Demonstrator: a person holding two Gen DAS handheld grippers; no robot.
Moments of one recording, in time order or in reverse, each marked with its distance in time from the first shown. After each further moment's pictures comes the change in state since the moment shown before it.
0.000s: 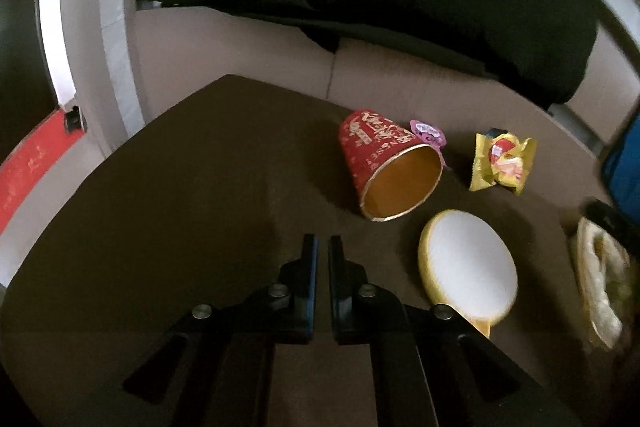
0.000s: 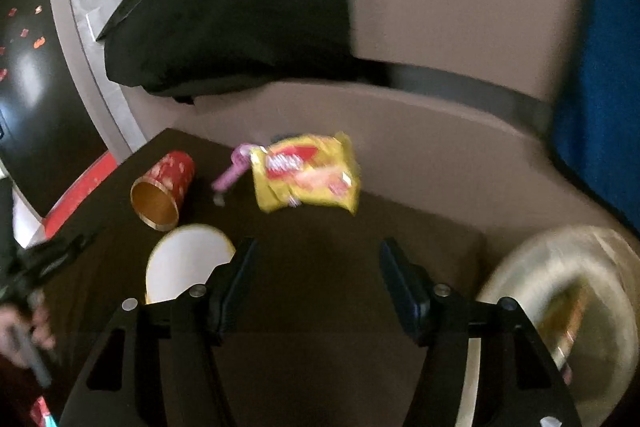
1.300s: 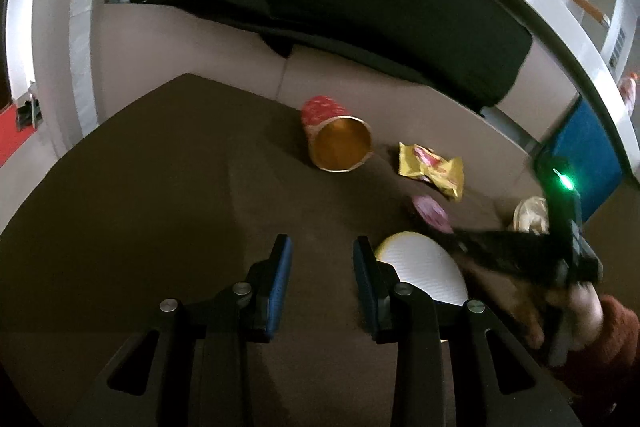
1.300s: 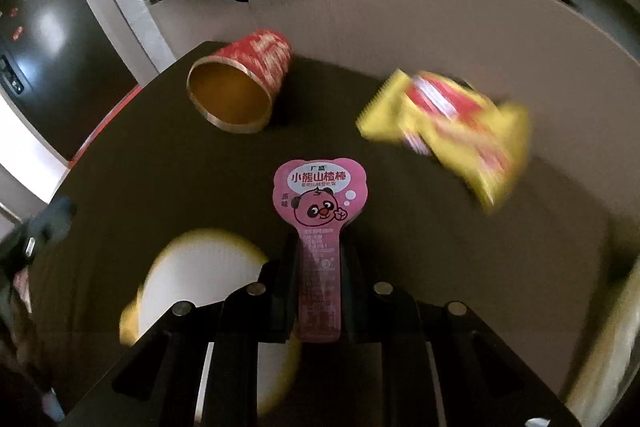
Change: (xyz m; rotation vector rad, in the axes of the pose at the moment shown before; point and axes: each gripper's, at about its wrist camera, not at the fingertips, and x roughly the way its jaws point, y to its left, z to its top) left arm -0.030 -0.008 -0.015 0.012 -0.016 -0.229; right arm 0.065 0.044 -0.040 -0.051 0.267 0.129
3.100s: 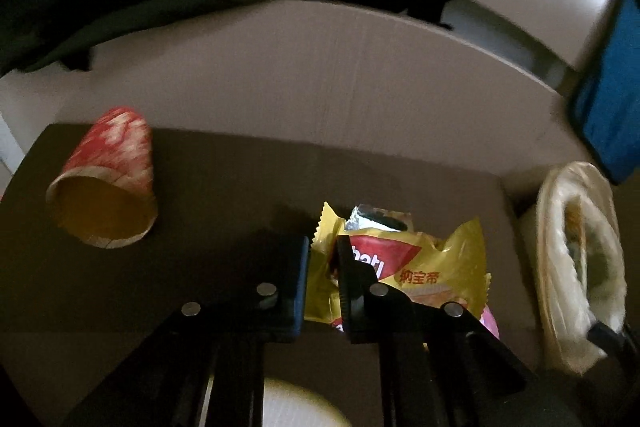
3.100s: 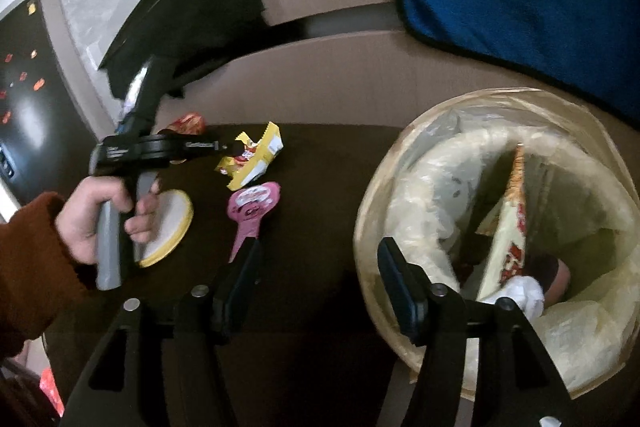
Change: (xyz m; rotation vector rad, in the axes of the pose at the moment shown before) left arm 0.149 -0.157 0.038 0.212 0.176 0.067; right arm -0.125 -0.087 -0.120 0.173 -0.299 -0.060
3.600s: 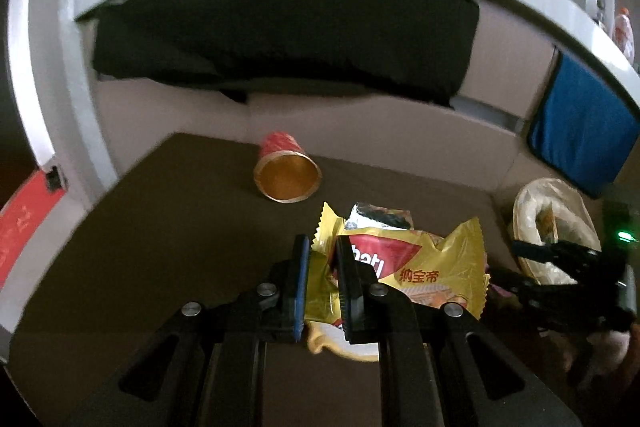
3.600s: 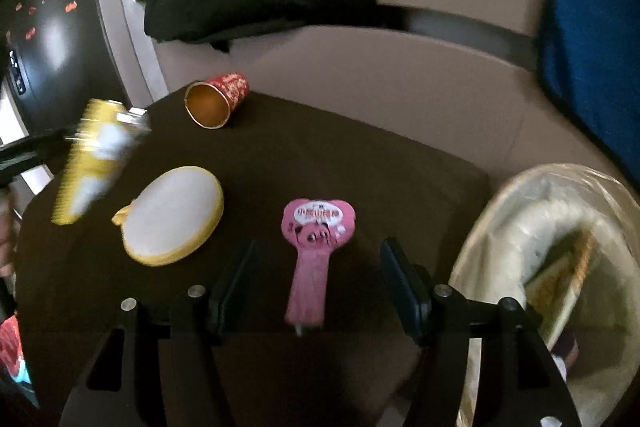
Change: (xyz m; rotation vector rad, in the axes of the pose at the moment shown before) left arm -0.163 0.058 -0.072 -0.063 -0.253 0.125; right arm 0.064 0.062 0.032 -0.241 0.084 -0.002
